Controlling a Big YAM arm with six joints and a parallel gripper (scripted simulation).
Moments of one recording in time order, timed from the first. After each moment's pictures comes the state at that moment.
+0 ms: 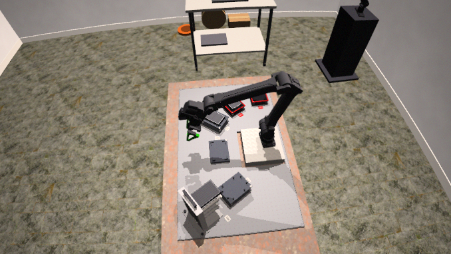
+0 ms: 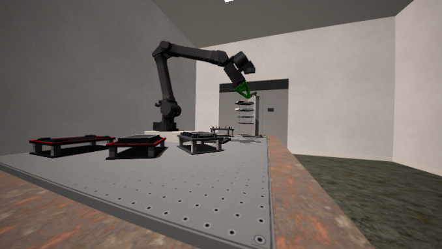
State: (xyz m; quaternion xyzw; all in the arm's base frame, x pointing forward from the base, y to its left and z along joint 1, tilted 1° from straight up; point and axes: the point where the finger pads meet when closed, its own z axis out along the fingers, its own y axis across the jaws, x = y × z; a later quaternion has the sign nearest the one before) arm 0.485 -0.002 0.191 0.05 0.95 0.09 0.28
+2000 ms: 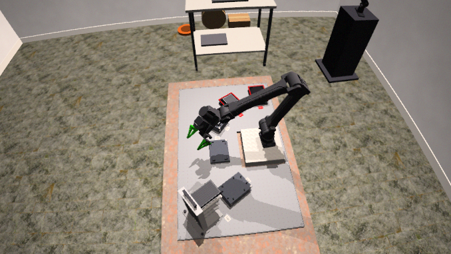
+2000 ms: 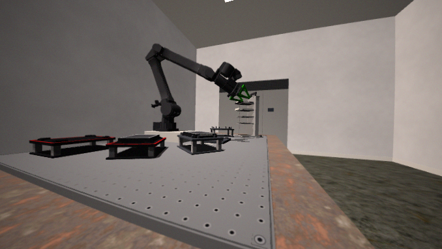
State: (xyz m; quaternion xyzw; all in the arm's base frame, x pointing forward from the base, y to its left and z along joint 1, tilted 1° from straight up) arm 0.462 0.066 0.196 -0.21 0.84 0.13 0.48
